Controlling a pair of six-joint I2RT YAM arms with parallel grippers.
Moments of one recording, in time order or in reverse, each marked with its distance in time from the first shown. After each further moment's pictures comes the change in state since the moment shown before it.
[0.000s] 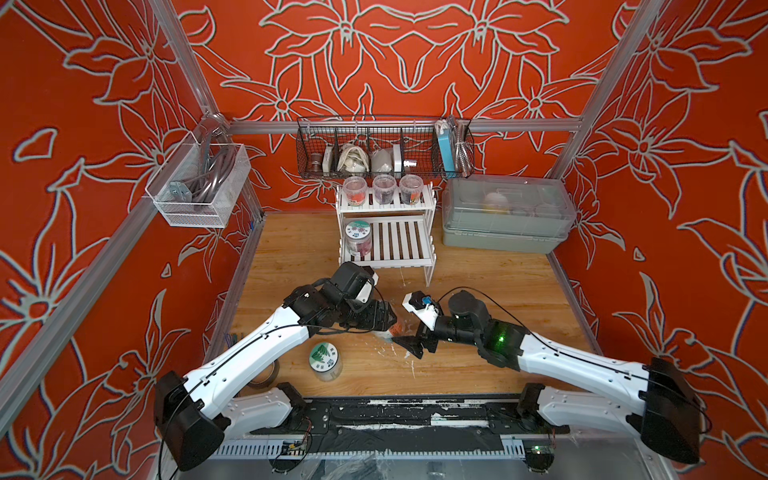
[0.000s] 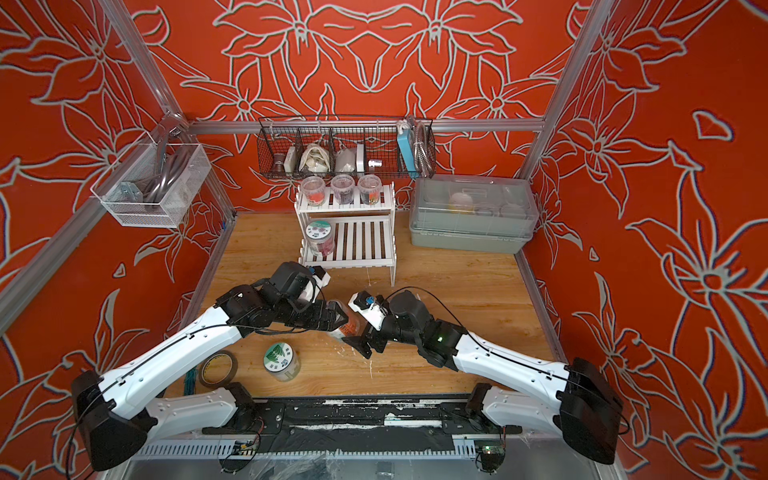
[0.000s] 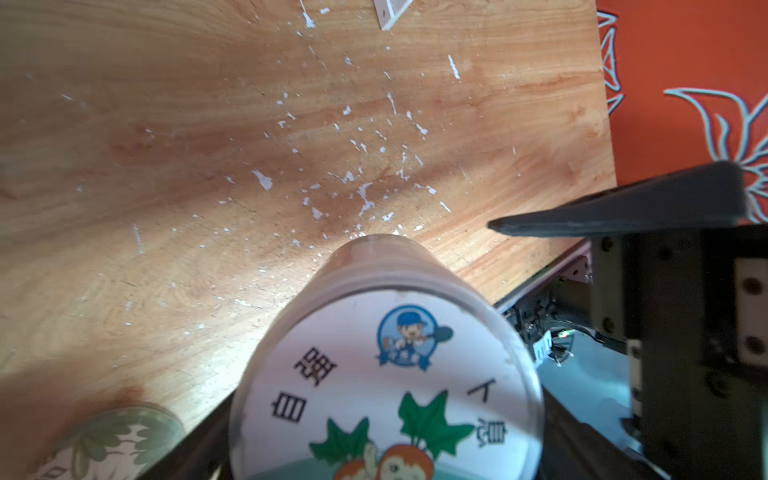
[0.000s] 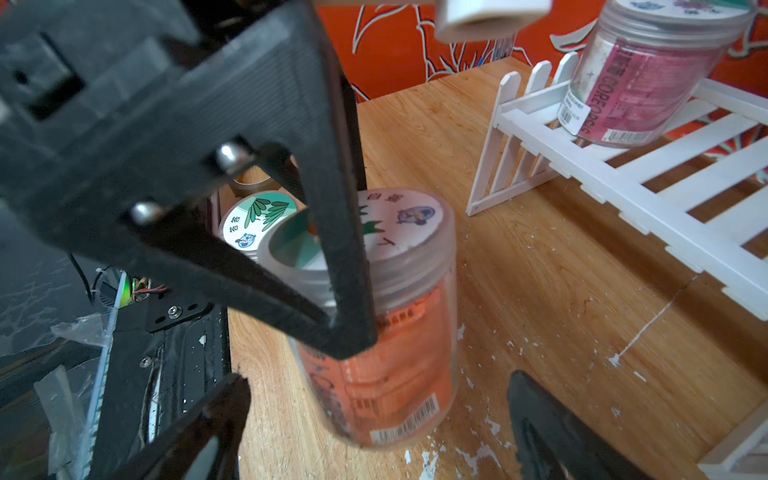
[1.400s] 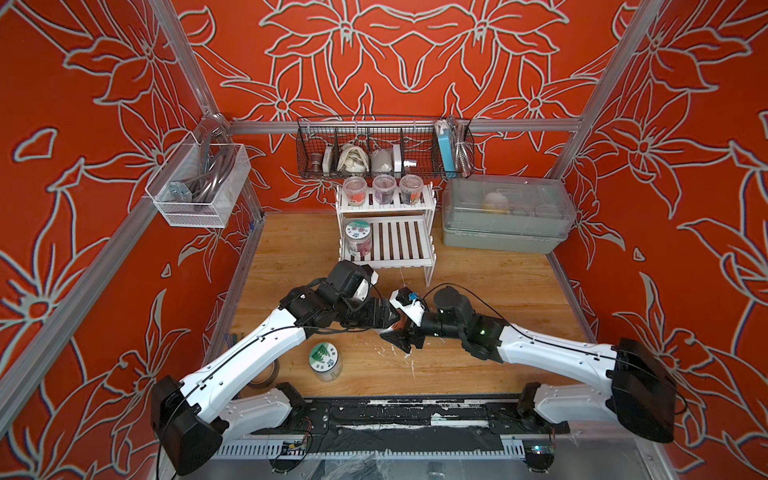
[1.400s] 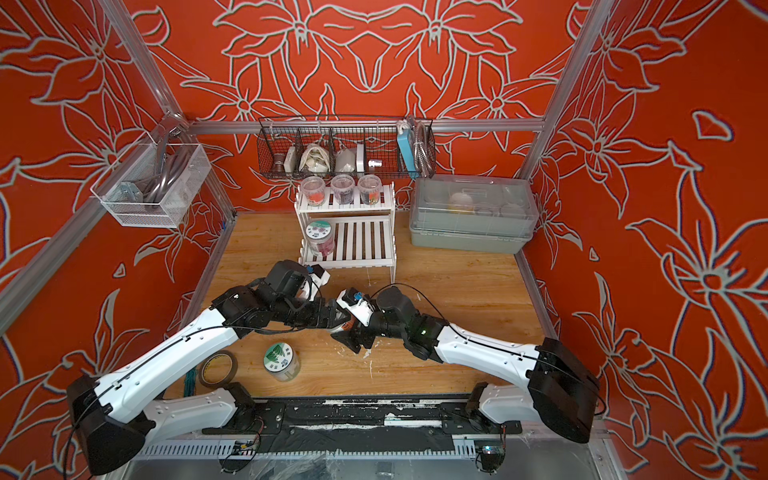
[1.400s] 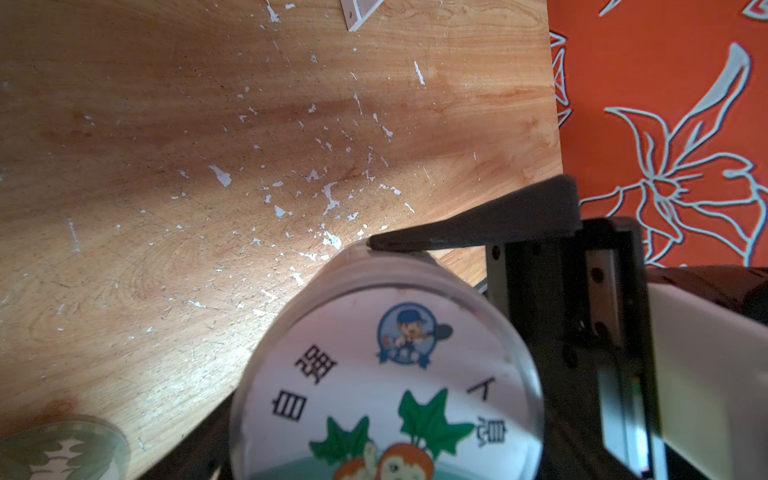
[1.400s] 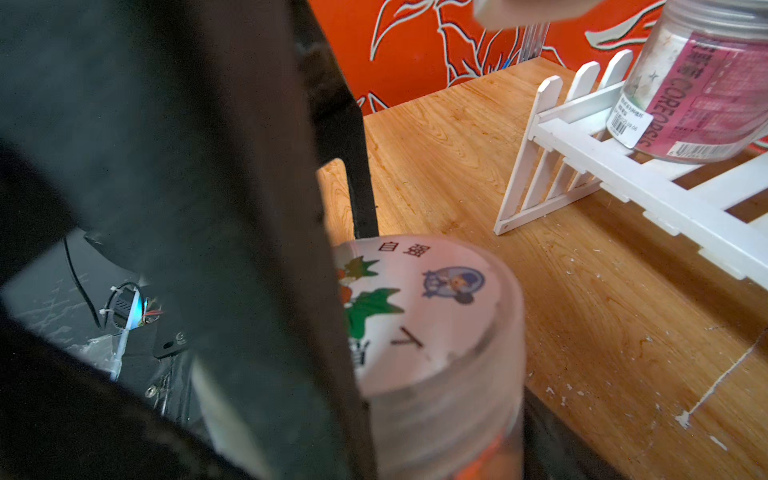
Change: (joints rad) left arm 0.013 -0.020 -0.013 0.047 0.077 -0.058; right arm 0.005 0.154 0.055 0.098 -0.049 0.041
